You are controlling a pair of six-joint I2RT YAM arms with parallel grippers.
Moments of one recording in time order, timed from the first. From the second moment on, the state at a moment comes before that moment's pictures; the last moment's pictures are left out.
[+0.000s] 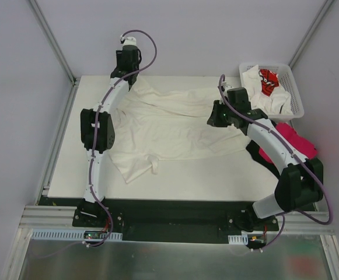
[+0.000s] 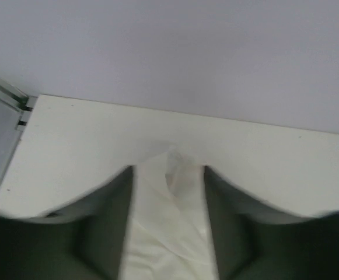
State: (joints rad) left arm -0.23 2.34 2.20 -0.26 -0.46 -0.04; right arm 0.34 1.49 1.21 -0.49 -0.19 0.30
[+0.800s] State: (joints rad) left arm -0.32 1.77 1.51 -0.45 -0.10 -0.32; right arm 0.38 1.48 1.20 -0.49 -0.12 0.29
